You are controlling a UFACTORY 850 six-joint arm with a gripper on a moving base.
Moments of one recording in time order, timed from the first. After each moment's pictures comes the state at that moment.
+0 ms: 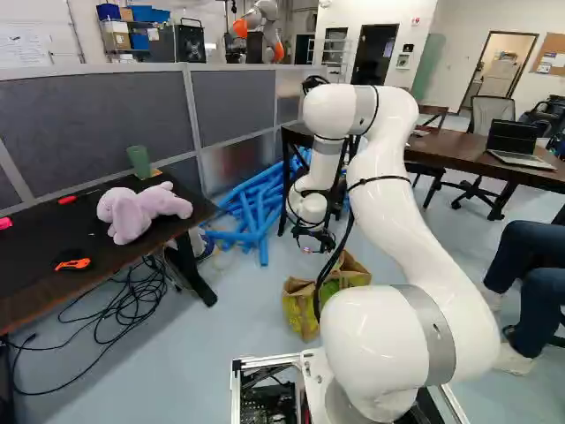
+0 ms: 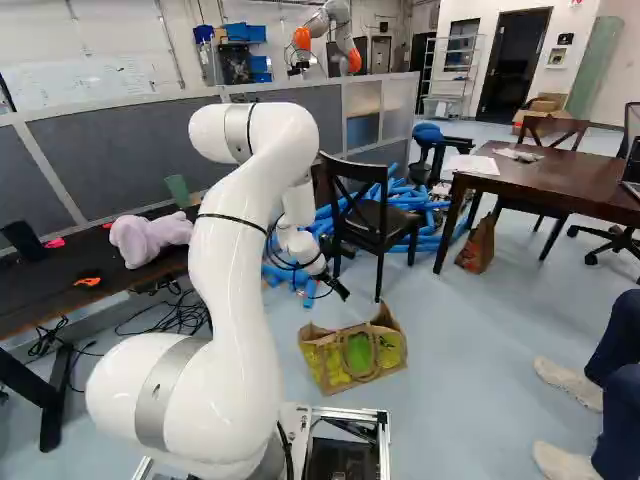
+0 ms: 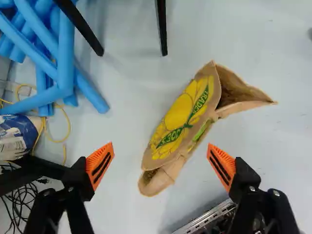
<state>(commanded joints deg) -3.2 -54.1 -57.9 31.7 17.5 0.0</state>
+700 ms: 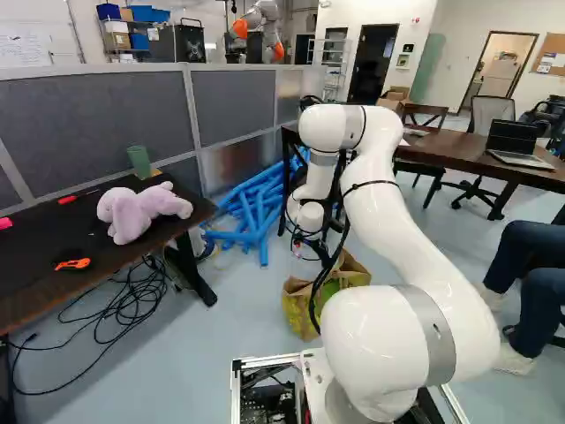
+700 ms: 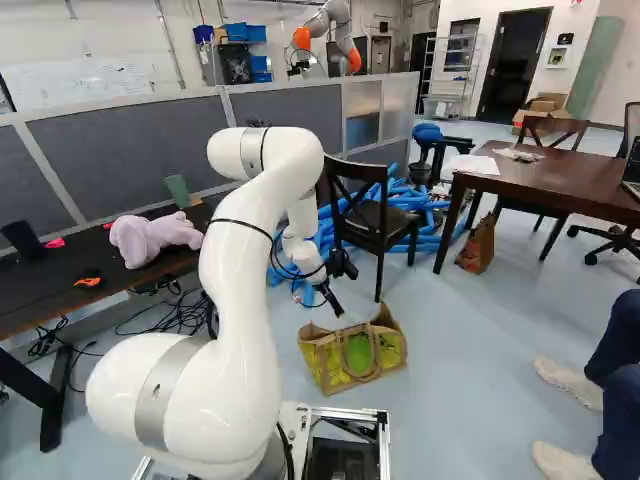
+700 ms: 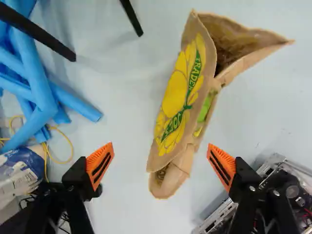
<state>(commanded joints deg) -3.2 -61.7 -63.2 36.0 14.3 16.3</state>
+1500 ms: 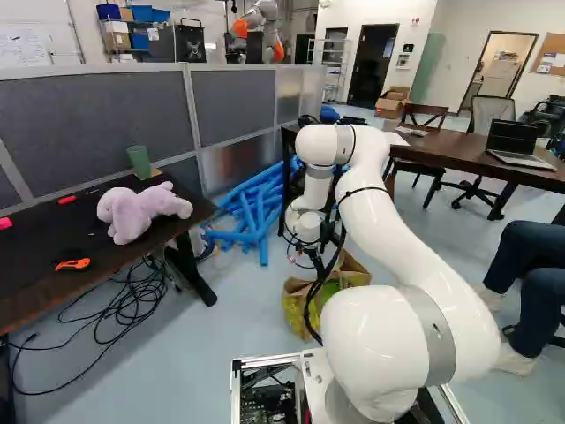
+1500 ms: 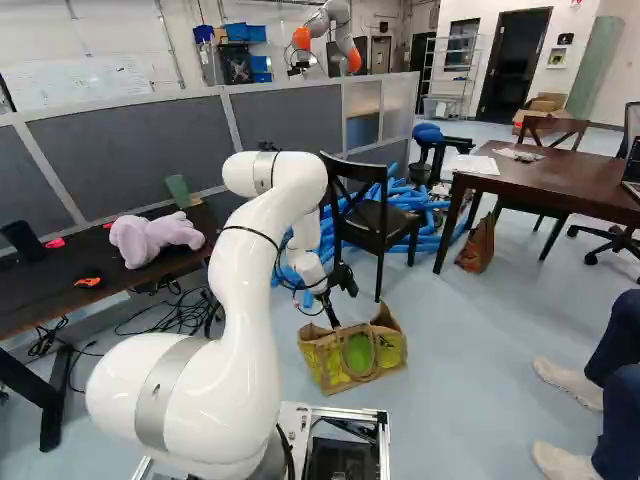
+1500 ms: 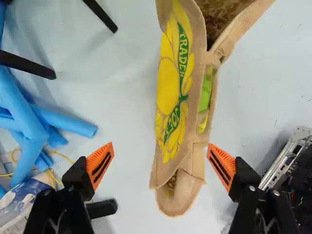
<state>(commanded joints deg) -3.2 -70.3 -69.9 37.3 14.0 25.2</state>
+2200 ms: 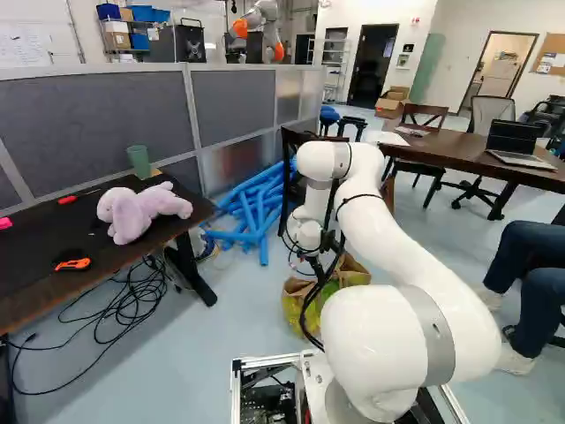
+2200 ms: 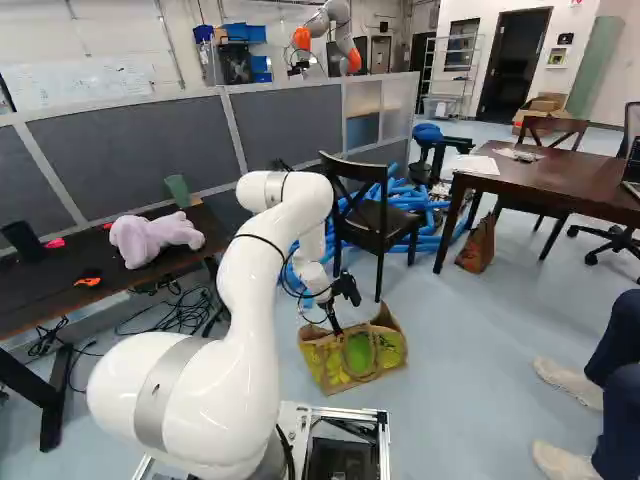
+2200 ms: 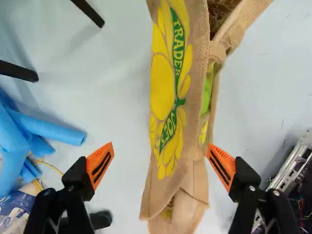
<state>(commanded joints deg) -4.8 -78.0 -76.7 37.3 14.0 25.2</state>
